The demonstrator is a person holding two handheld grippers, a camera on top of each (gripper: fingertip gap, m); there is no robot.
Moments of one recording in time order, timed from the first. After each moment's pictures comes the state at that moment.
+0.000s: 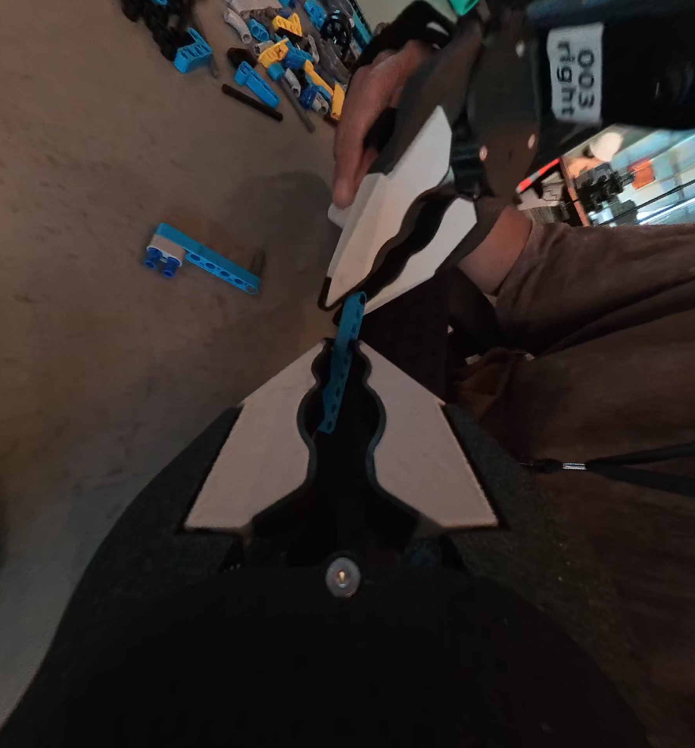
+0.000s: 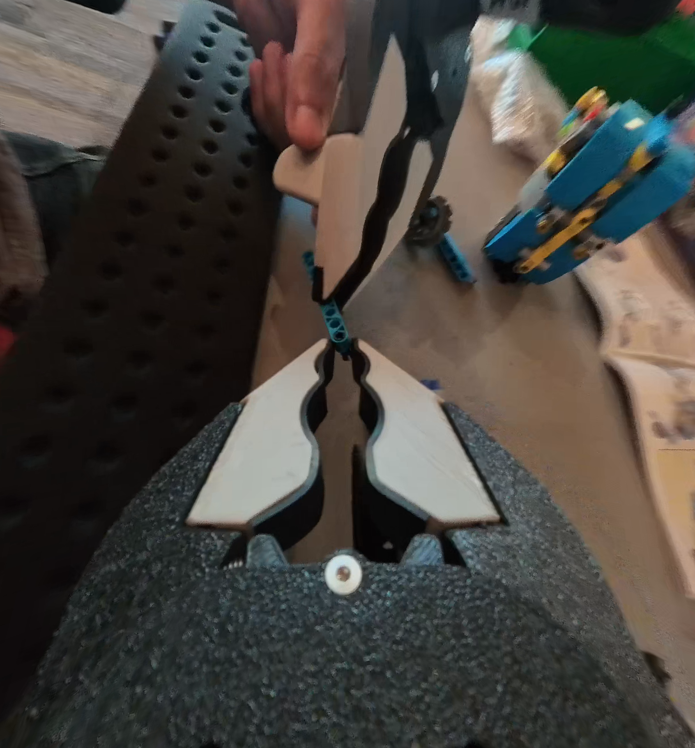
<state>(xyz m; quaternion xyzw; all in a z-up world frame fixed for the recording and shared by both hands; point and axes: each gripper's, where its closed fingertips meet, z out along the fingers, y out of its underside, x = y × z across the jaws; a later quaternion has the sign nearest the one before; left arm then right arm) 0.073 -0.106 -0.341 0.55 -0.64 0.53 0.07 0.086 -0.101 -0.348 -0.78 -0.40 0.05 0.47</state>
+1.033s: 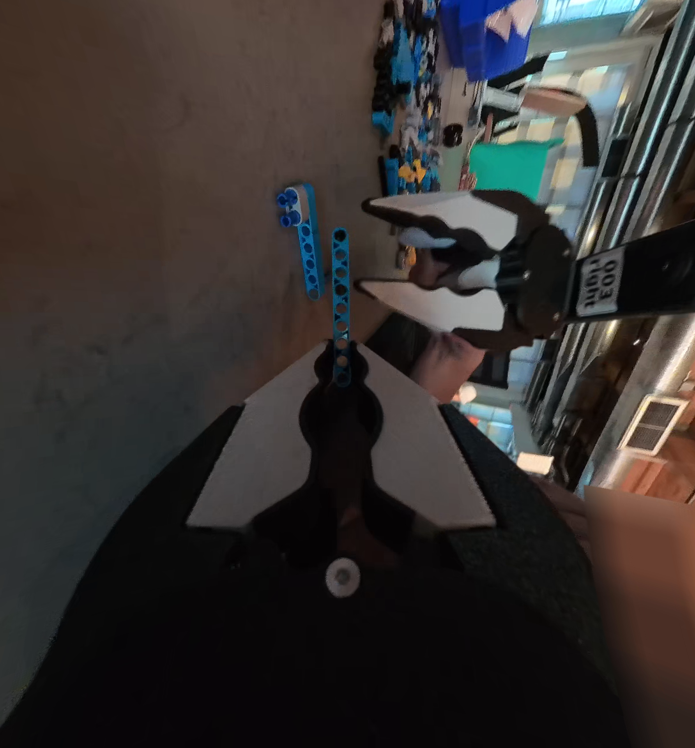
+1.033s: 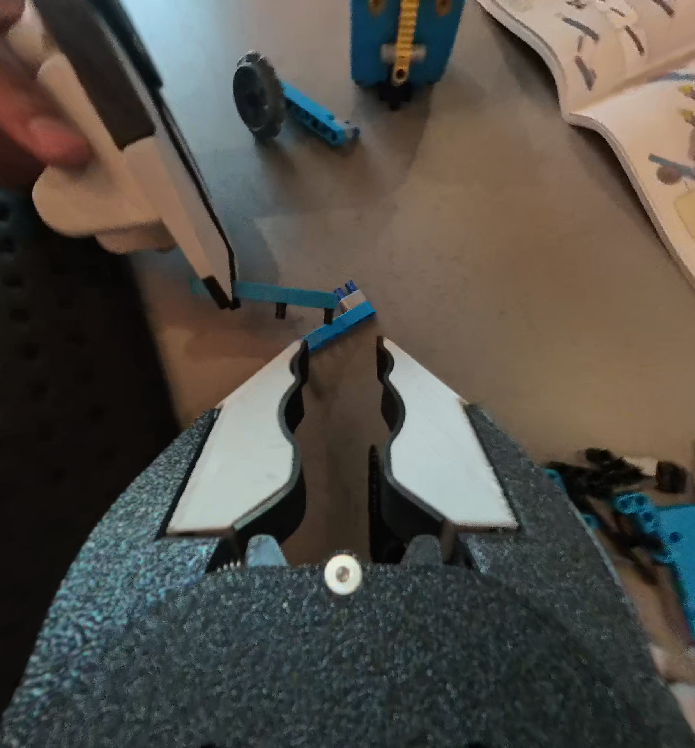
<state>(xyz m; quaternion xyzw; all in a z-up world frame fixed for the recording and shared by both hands) 0.098 -0.093 -0.360 0.76 -0.31 0.53 0.20 0.151 -0.086 -0.368 -0.91 -0.16 0.08 0.37</state>
